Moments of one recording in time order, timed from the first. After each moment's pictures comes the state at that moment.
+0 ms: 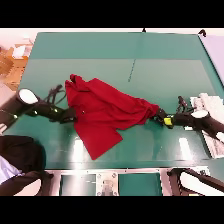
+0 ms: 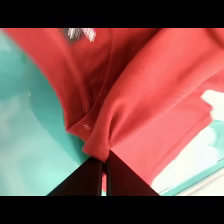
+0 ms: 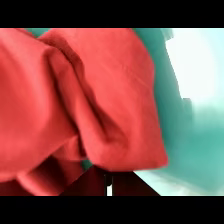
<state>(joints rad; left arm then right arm) -0.09 -1.15 0.86 1.01 -1.18 -1.41 -0.22 -1.20 0.56 -0.72 0.82 1.29</state>
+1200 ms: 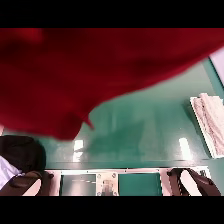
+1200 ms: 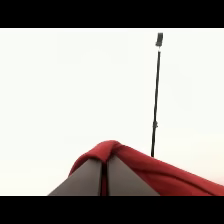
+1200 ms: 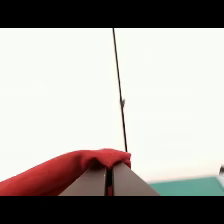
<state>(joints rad) -0.09 -0.80 2.20 1.38 -1.09 -1.56 -0.42 -0.78 2.04 -1.19 1.12 1.63</state>
